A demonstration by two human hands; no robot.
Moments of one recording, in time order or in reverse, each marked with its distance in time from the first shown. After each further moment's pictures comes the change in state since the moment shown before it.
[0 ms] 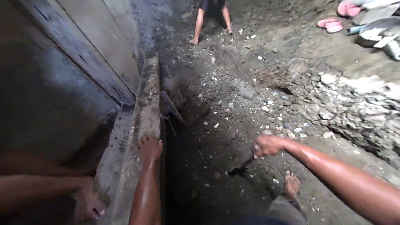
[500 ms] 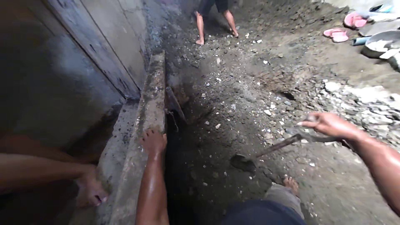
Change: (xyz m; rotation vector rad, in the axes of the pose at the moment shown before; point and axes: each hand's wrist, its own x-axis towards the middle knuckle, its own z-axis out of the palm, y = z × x) left_hand -0.003 -0.001 0.001 -0.016 0.023 -0.007; right_hand -0.103 0.104 -0.046 0.272 0.767 0.232
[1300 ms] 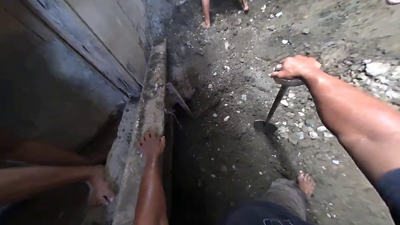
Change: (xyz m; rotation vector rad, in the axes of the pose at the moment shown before) left_hand 0.004 0.003 0.003 0.105 -0.041 -0.085; right_hand 0.207 -0.130 -0.038 -0.354 0.018 0.045
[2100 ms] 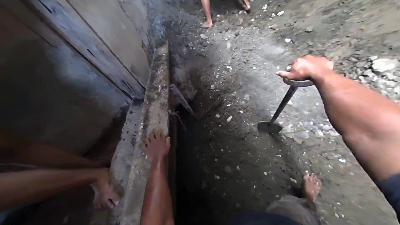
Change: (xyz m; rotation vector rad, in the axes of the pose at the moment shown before) left_hand 0.002 0.002 -0.002 -0.021 0.004 -0.002; right_hand 0.000 0.011 0.010 -0.045 0.005 0.024
